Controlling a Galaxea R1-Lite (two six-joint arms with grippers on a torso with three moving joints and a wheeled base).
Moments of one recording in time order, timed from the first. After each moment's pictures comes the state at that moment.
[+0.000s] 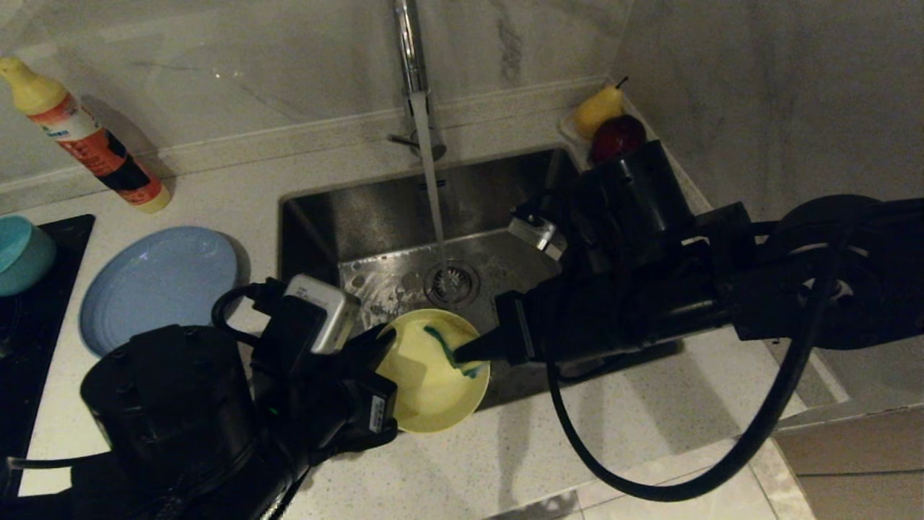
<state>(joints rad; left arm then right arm) -0.79 1.56 -0.44 -1.04 0.42 0.18 0.78 1.83 -1.48 0.21 0.44 0.51</state>
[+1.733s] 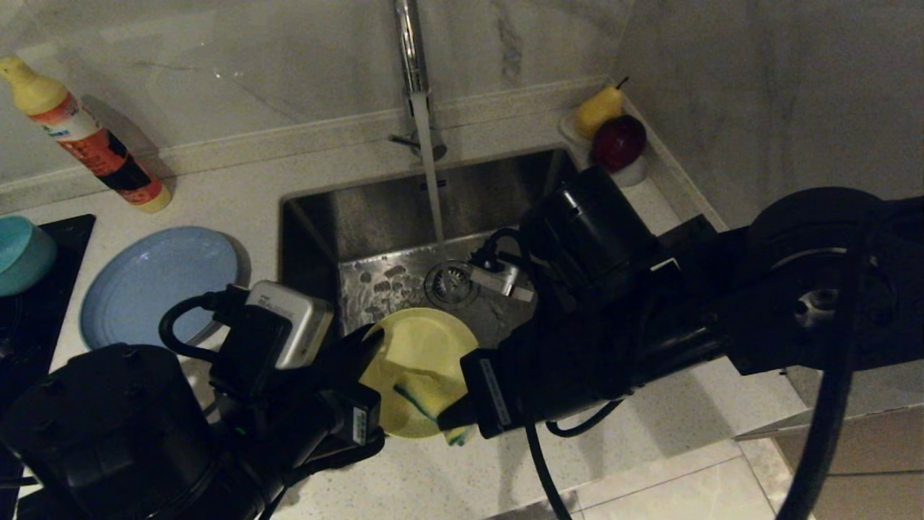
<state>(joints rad) -0.82 1.51 -0.38 -1.10 0.45 0.19 0.91 1.86 -1.56 0.43 0.37 0.51</state>
